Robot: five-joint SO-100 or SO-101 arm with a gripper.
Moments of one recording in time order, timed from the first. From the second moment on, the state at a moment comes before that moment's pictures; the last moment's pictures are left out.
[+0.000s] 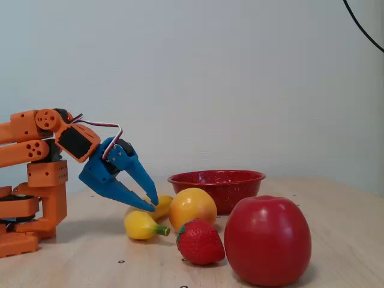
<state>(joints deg) -0.7 184.2 178.5 50.9 0.7</state>
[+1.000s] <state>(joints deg) -0.4 176.7 168.9 58.0 0.9</state>
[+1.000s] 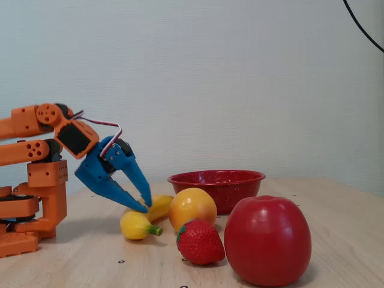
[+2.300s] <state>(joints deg) 25.0 129.7 109.9 98.7 -38.3</state>
